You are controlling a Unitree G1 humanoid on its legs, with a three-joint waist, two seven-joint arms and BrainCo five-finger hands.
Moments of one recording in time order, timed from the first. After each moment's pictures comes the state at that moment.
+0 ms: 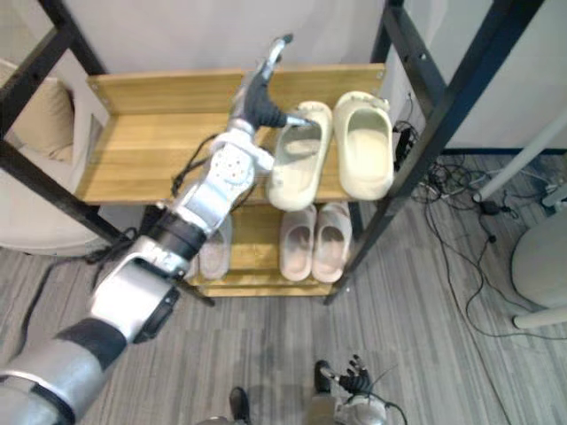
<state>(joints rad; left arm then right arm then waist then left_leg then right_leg) -1.05 0.11 -0.31 0.59 0.22 -0.05 0.33 0.12 -0.06 -0.07 0.86 0.09 -0.13 -0.13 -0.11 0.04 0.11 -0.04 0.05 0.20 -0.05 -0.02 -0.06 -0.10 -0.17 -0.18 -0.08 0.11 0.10</state>
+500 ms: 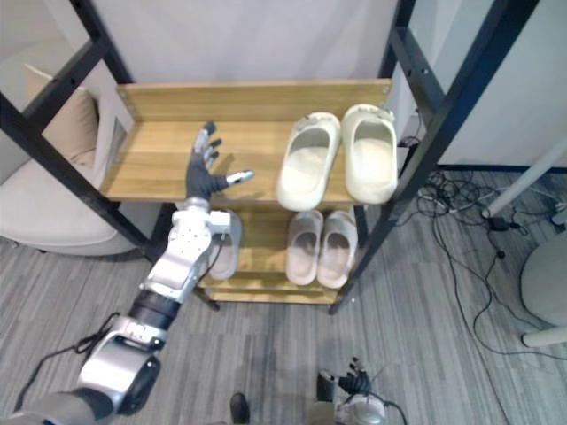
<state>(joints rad) -0.59 0.14 -0.21 0.37 -0.12 -0.13 0.36 0.06 -0.08 -0.02 0.92 0.09 -0.12 -0.15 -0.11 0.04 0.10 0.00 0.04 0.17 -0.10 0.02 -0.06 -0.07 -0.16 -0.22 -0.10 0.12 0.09</state>
